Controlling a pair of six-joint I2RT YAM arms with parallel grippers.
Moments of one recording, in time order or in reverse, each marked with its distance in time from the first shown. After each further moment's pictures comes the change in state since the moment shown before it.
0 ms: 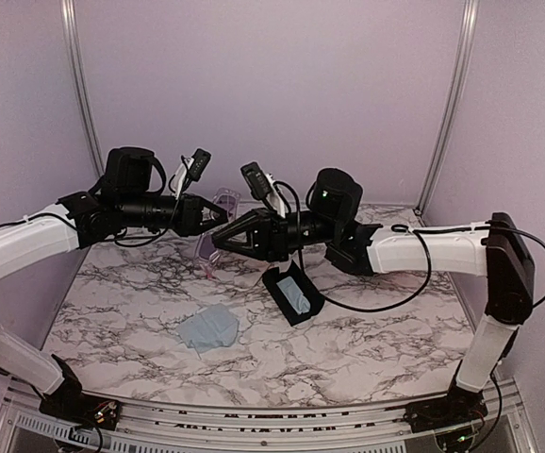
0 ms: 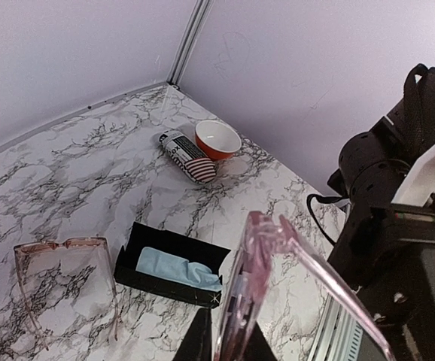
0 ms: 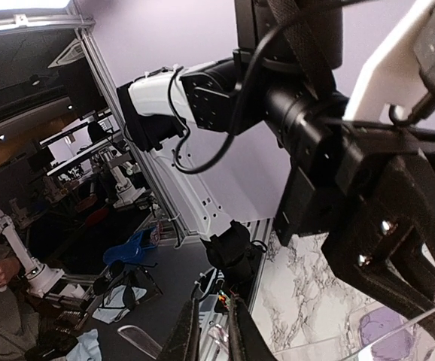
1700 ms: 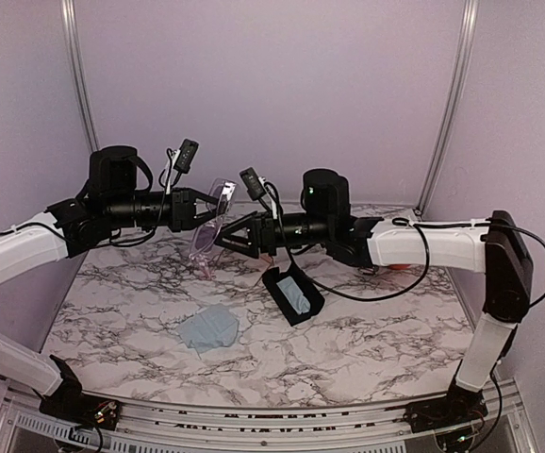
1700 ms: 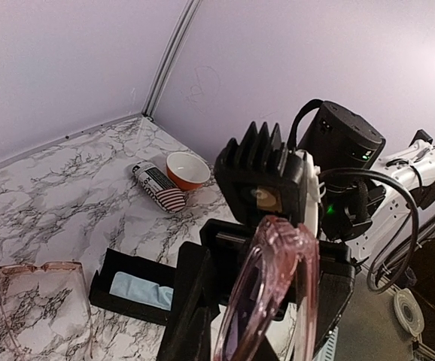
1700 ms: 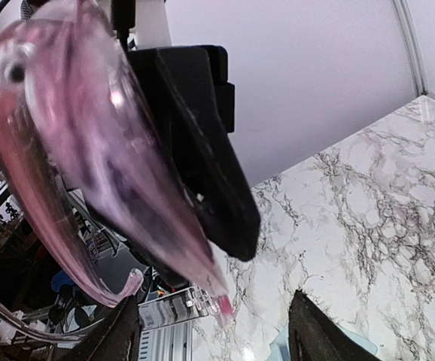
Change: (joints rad) left arm 0.003 -0.079 -0.066 0.141 0.049 -0.101; right arm -0.032 0.026 0.047 -0.315 0.244 -0.084
